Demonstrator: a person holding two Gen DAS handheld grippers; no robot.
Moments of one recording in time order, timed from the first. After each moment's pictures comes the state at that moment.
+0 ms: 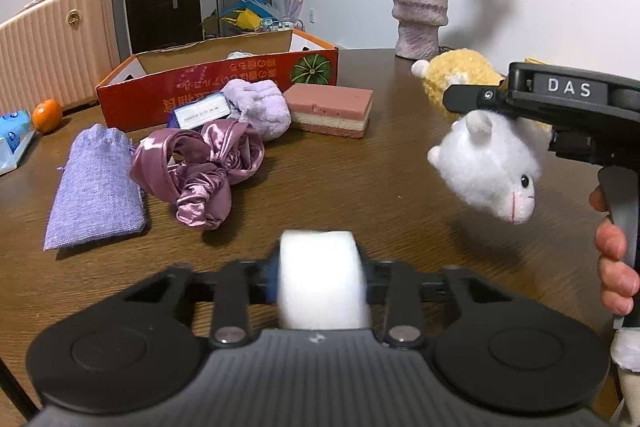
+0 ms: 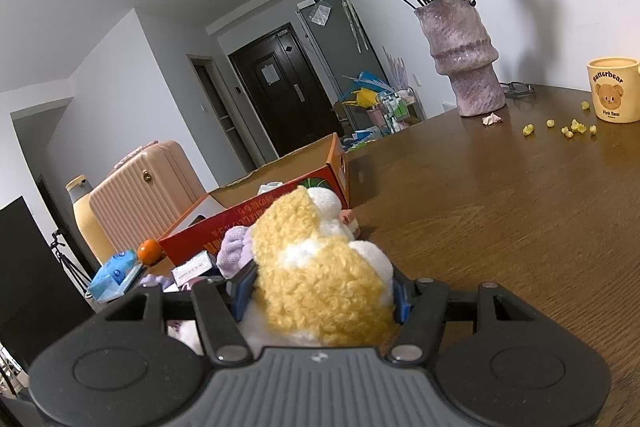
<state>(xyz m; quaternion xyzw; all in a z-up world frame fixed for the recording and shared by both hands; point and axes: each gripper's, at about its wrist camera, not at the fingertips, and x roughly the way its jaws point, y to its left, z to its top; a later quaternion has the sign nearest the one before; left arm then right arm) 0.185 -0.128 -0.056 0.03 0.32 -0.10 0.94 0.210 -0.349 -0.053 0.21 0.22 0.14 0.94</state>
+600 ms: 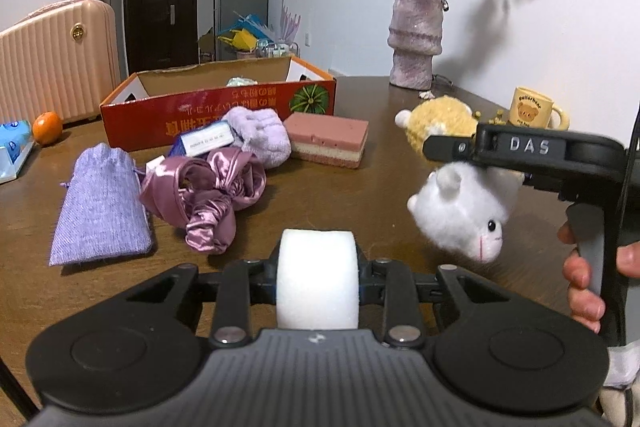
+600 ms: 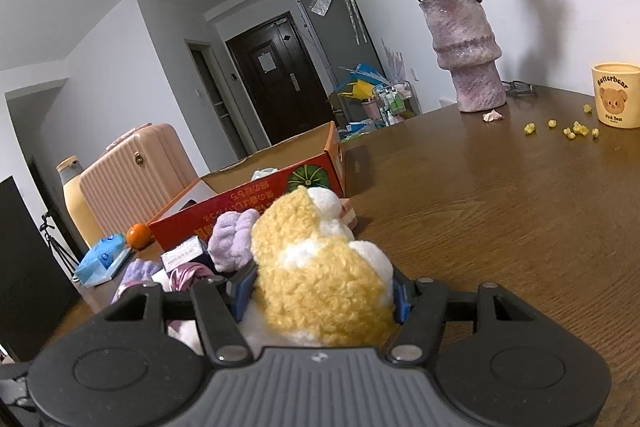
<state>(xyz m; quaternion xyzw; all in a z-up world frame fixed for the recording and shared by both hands) 0.179 -0.117 -0.040 0.01 0.28 -0.11 0.95 0.216 -0.337 -0.056 0.18 0.23 0.13 0.95</state>
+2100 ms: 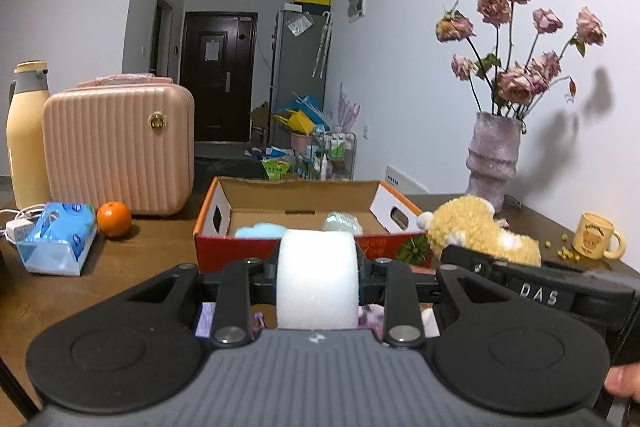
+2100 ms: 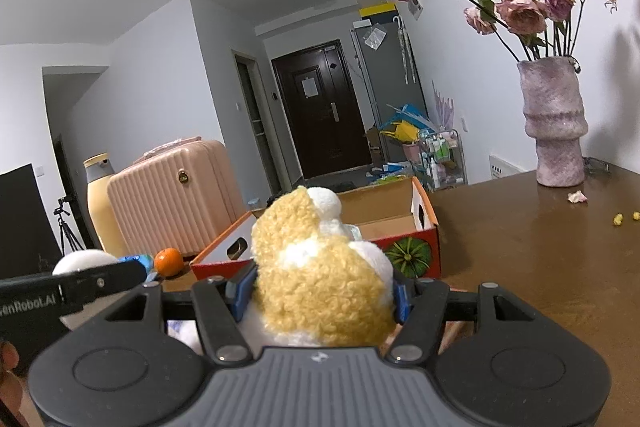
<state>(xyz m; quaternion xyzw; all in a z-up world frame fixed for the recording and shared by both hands) 0.244 -0.027 0.040 -0.03 0.16 -0.04 0.99 0.269 -0.240 -0.008 0.12 0.17 0.17 0.96</state>
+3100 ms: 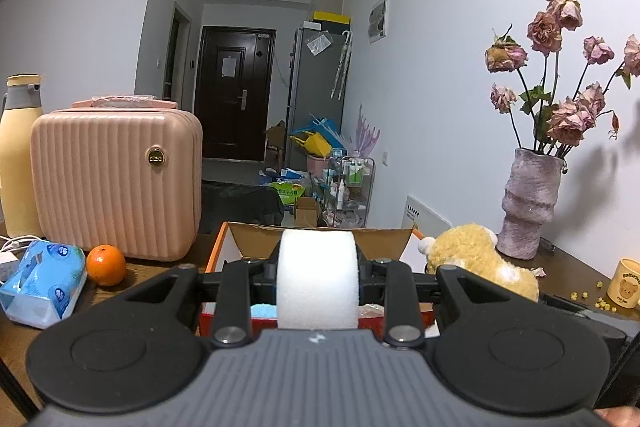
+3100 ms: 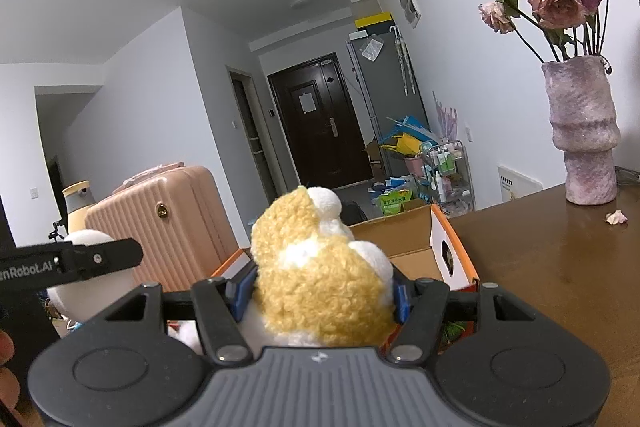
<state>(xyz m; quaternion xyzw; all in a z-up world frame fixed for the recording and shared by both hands) 0.333 -0.007 0.054 -0.04 0.13 -0.02 0.99 0.358 -0.215 -0.007 0.14 0.15 0.17 0.96</state>
